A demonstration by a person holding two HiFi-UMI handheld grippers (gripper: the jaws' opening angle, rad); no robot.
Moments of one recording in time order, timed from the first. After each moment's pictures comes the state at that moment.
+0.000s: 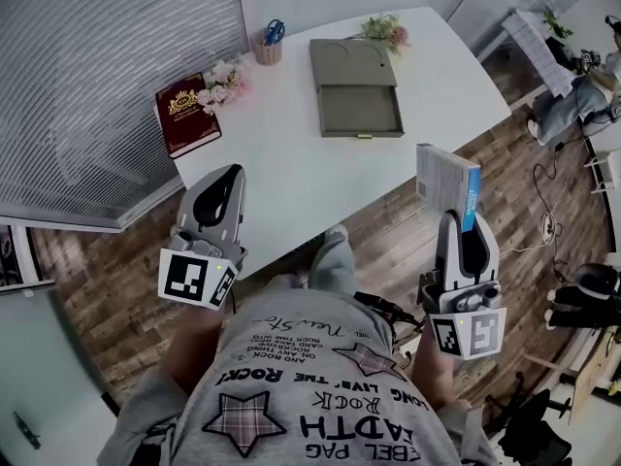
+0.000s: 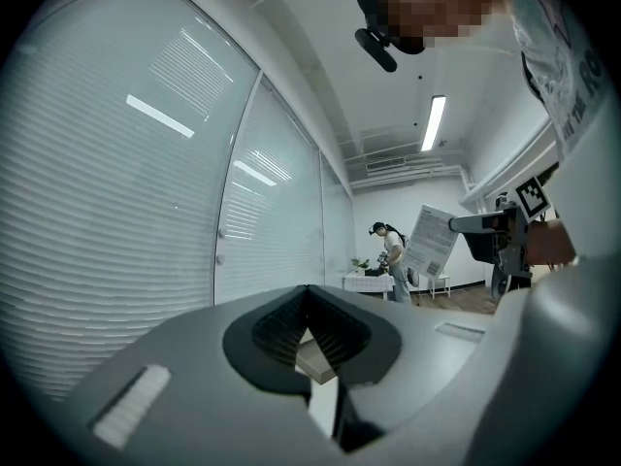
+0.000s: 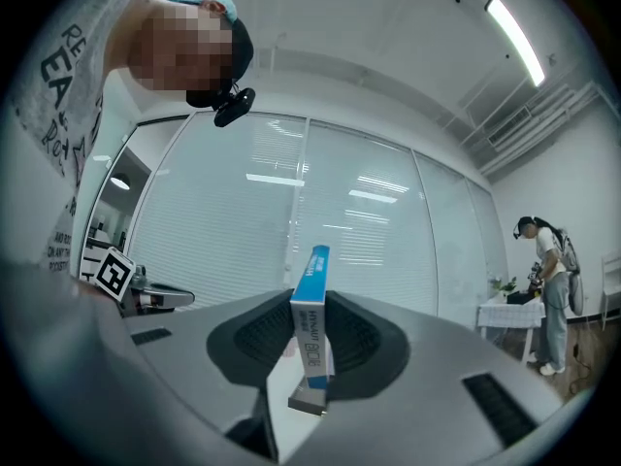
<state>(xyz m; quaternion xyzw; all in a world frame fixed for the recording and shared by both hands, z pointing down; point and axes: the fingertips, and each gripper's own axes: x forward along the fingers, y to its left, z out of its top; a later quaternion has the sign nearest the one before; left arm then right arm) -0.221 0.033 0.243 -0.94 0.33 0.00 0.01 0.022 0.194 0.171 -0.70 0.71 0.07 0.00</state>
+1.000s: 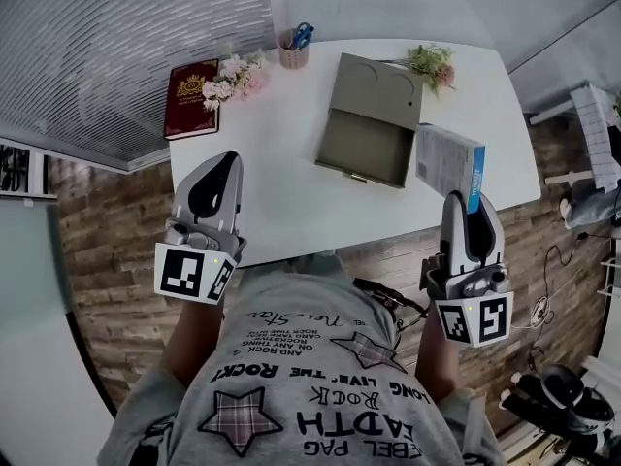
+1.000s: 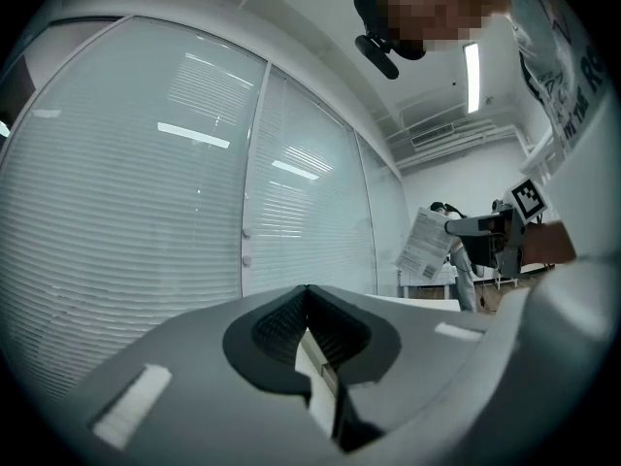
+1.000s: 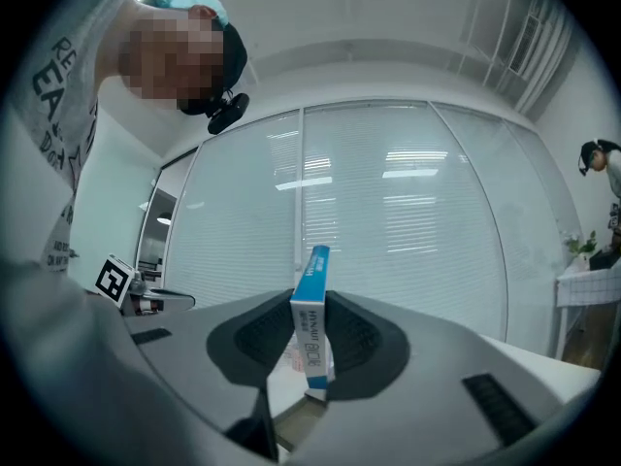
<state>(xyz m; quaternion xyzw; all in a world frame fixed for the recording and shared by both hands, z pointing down) -0.136 -0.029 0.237 -0.87 0.49 -0.02 0.02 0.147 0.028 0.181 -0.56 0.82 0.03 0.04</state>
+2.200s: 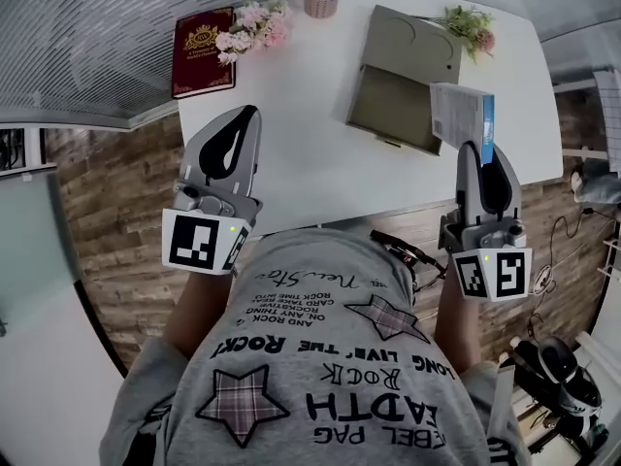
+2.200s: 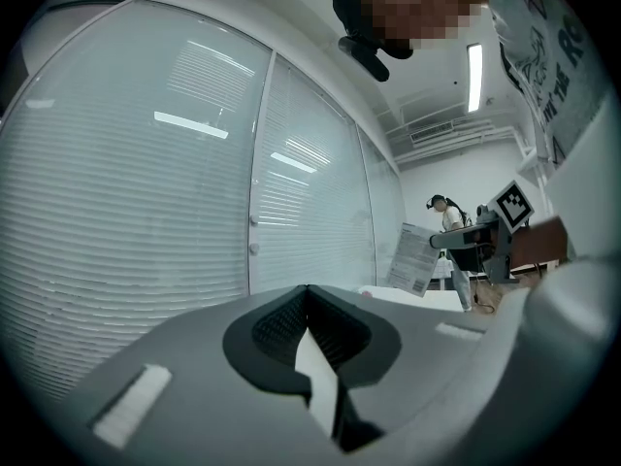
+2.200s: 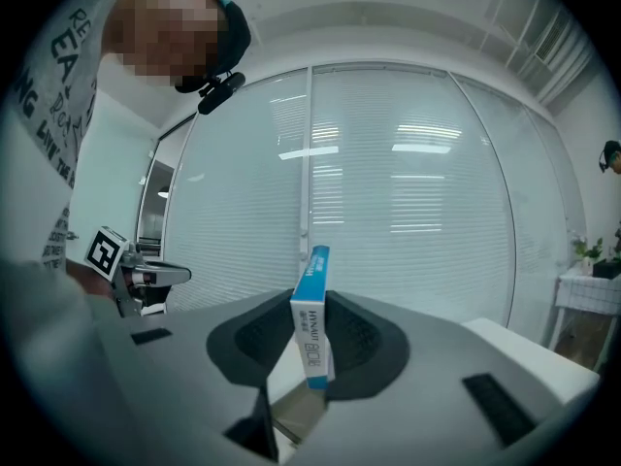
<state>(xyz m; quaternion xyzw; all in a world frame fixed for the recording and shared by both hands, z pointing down) -0.167 -0.062 0.261 -0.88 0.48 -0.04 0.01 0.098 -0.031 0.229 -0.56 0.83 -0.01 -0.04</state>
